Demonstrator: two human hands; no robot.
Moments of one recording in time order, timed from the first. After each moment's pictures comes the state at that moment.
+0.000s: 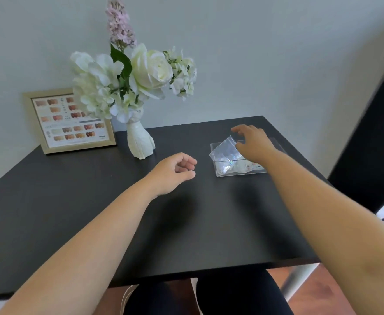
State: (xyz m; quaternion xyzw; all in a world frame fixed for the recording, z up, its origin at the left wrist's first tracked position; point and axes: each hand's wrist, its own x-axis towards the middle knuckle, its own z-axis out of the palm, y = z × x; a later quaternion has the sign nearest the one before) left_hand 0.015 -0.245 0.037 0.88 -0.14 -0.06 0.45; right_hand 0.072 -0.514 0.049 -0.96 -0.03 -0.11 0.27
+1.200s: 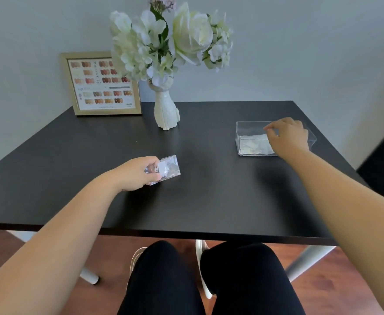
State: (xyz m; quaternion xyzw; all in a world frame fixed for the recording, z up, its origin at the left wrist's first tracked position) left_hand -0.055 -0.127 0.016 0.94 -0.04 -0.13 0.31; right_hand 0.058 -0.521 0.011 -0.96 0.01 -0.20 0.21
